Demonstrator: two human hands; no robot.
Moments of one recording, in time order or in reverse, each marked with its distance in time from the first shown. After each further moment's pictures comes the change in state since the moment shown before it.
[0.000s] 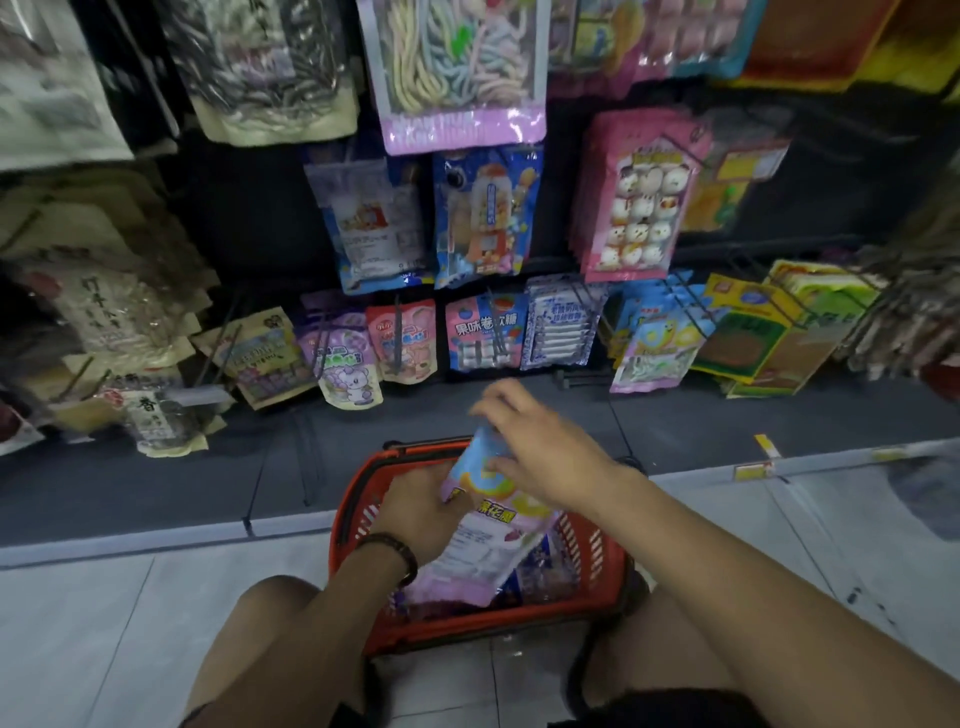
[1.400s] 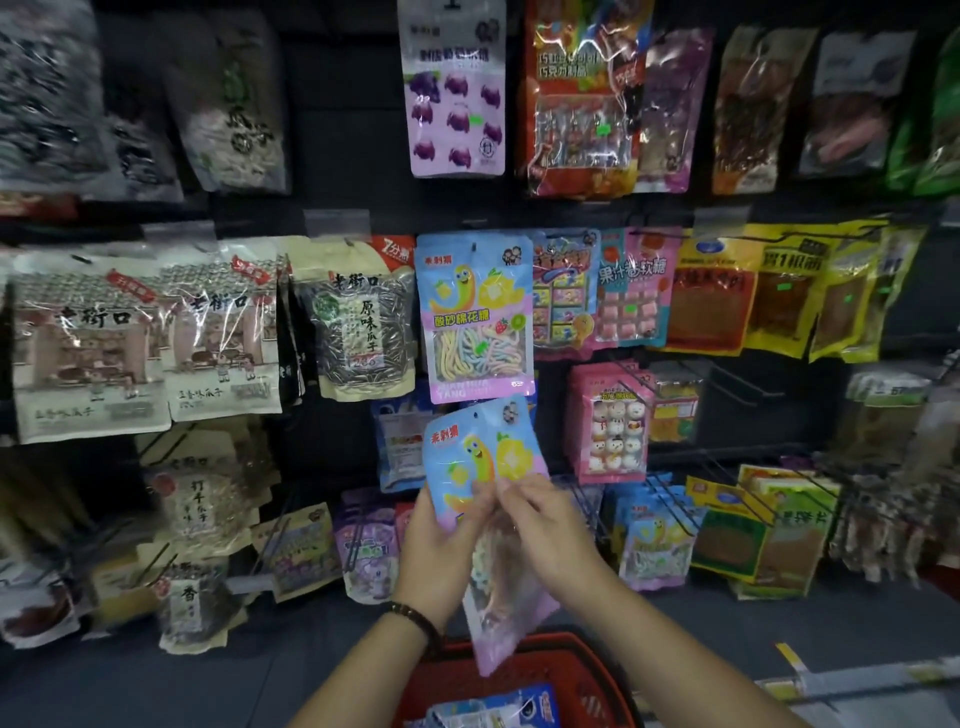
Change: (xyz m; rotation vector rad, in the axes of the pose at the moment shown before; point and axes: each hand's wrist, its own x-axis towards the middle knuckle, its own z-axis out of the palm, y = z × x) left_hand -0.041 0.178 -0.114 -0.776 0.414 0.334; right_hand -0.011 -0.088 -0.124 0.919 0.538 0.044
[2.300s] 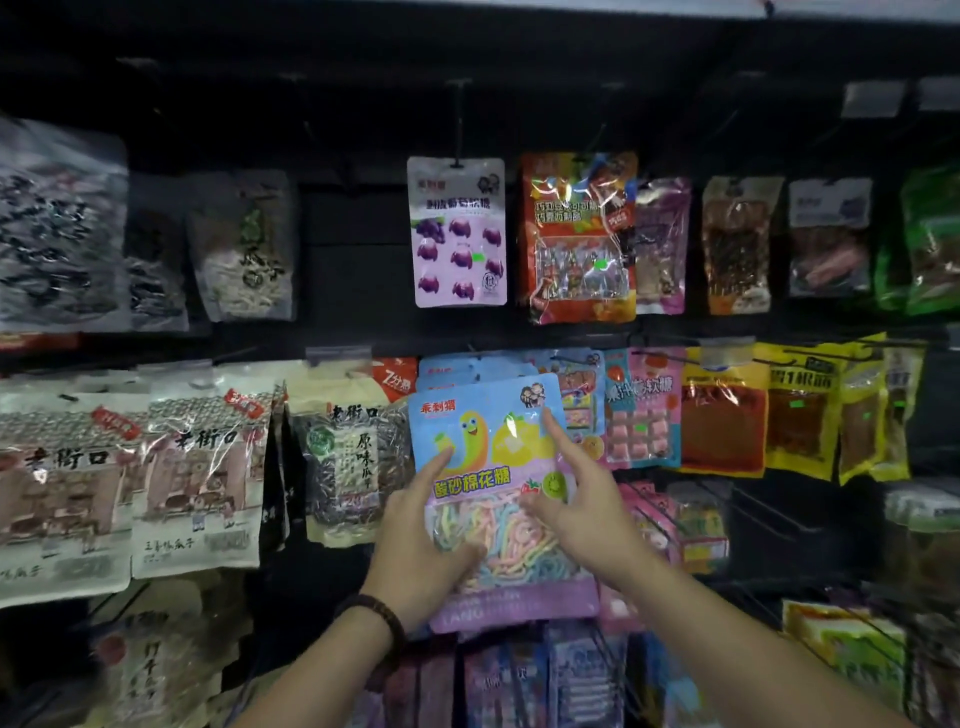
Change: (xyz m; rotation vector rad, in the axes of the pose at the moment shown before) left_hand 0.143 0.085 -0.015 0.488 -0.120 0.307; right_hand 0.141 -0.086 -0.063 -0.010 0.014 -0.275
